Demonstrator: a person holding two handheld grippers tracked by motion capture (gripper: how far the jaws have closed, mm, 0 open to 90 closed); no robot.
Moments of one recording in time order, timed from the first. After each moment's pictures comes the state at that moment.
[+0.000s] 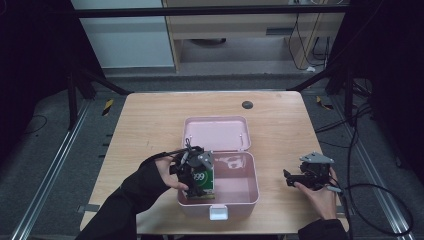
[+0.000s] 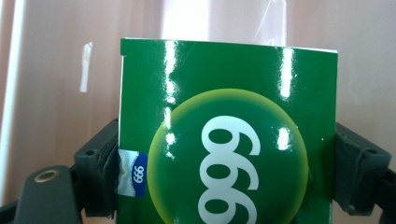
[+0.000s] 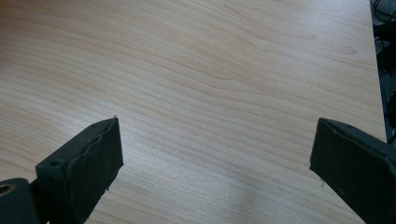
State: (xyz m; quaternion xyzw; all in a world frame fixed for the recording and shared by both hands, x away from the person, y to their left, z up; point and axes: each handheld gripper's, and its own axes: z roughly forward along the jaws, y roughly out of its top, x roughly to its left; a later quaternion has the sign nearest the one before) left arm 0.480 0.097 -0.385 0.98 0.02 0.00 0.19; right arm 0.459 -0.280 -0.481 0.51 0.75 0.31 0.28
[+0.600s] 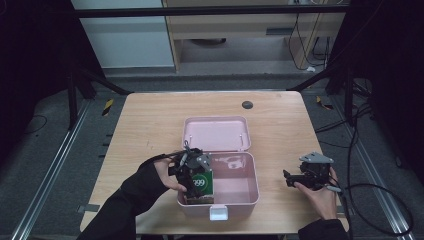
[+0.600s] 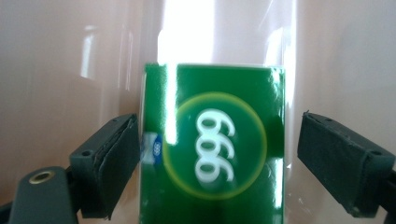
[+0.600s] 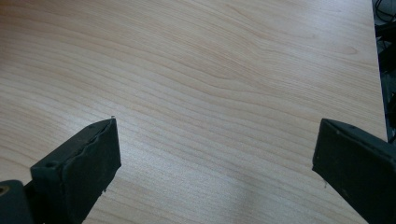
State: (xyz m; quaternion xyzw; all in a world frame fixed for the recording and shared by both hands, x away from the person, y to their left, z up) left arm 0.482 0.101 -0.394 0.98 0.02 0.00 0.18; right arm 0.459 -0.280 -0.481 0.51 0.76 0.30 0.28
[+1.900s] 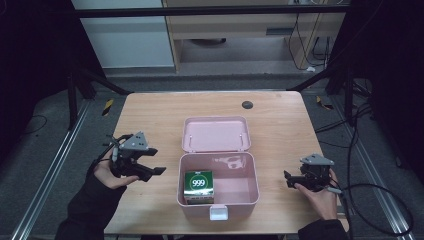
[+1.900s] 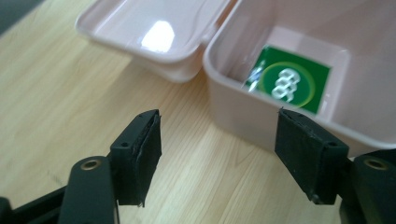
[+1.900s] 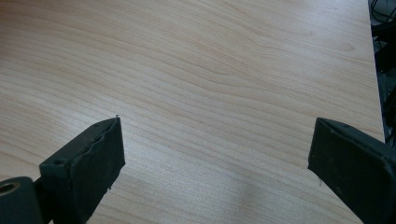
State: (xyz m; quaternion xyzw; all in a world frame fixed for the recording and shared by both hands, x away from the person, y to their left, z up) left arm 0.464 0.248 -0.354 0.90 0.24 0.12 0.34; right arm 0.454 -0.280 -0.483 0.51 0.75 0.30 0.28
